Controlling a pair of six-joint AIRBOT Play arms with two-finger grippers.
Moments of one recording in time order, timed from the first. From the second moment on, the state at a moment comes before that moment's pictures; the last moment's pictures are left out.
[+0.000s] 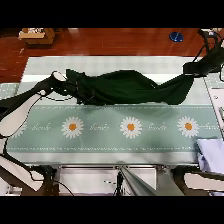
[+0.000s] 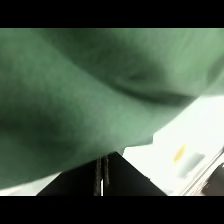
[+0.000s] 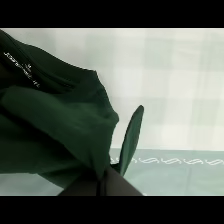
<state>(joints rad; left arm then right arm) -0.16 -1.83 1.26 0.75 -1.16 -1.29 -0.05 -1.45 1.59 -1.62 1.40 1.51</state>
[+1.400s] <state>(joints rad) 0.18 -0.53 1.83 0.75 -0.99 -1.32 -0.05 -0.58 1.83 -1.54 0.89 1.49</state>
